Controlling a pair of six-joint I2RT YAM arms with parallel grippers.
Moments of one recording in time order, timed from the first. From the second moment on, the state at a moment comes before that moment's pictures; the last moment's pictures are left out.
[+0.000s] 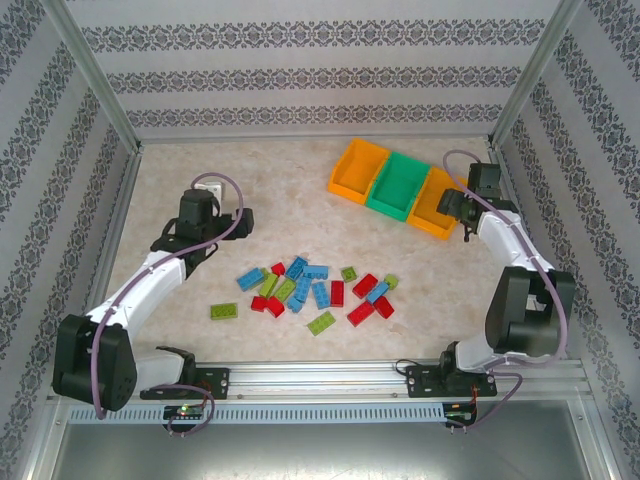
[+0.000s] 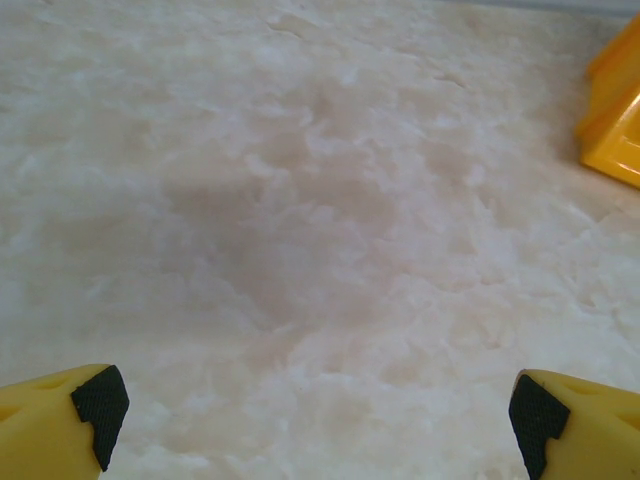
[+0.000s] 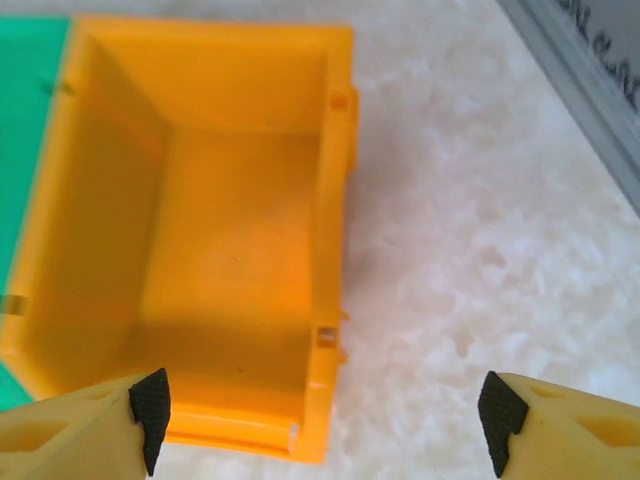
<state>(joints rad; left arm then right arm) -0.20 1.25 0.80 -0.21 -0.04 -0.23 -0.14 1.52 1.06 -0.47 0.09 0.29</state>
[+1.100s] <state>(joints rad) -0.22 1.21 0.75 -0.21 -0.07 -0.30 0.09 1.81 1.25 -0.54 0.06 0.17</state>
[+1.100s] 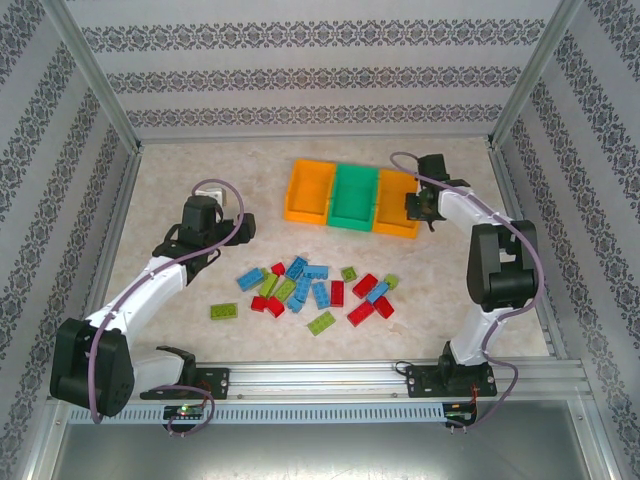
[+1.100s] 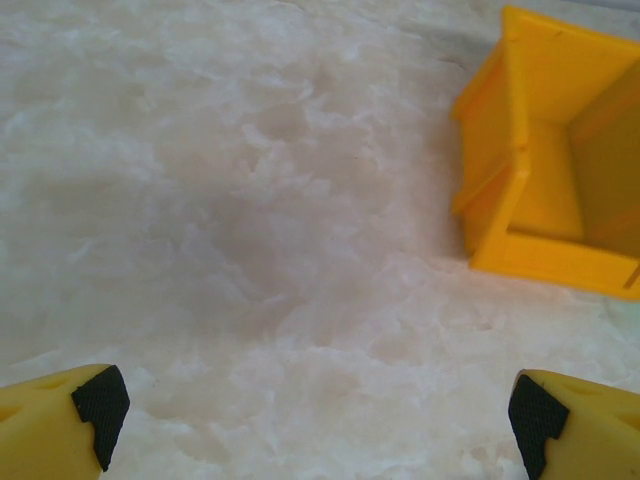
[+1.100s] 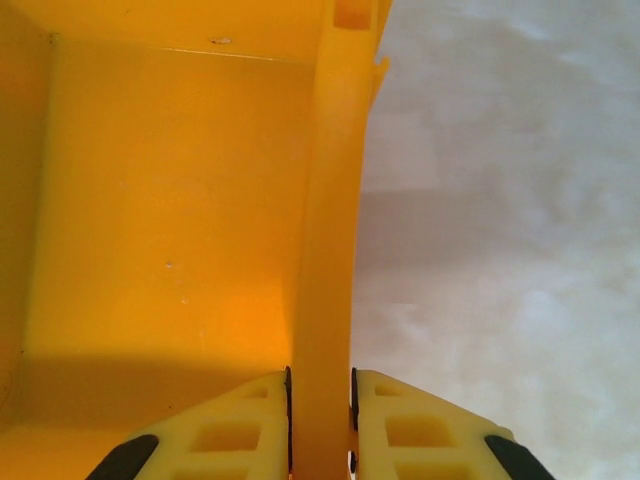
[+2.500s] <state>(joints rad) -0.22 1.16 0.71 -0.23 -0.10 -0.35 0.63 1.56 1.01 -0.61 -0.04 0.19</state>
